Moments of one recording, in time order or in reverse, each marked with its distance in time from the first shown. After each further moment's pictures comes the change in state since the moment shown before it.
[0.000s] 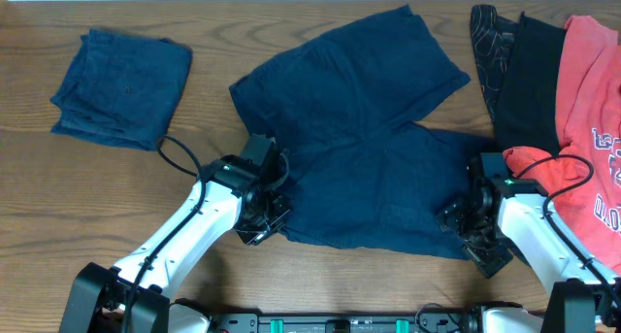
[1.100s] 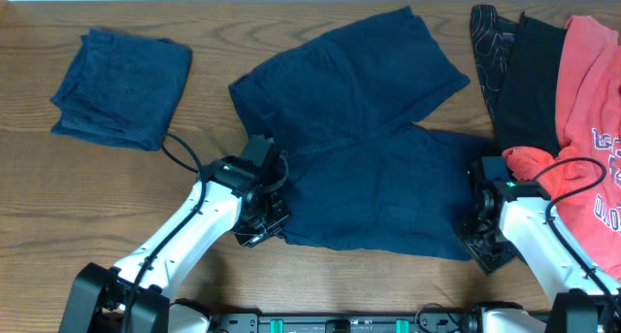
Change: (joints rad) left arm 0.000 0.000 0.000 -0.031 -0.003 0.103; right arm -0.002 -0.038 -0.002 -0.075 0.135 0.120
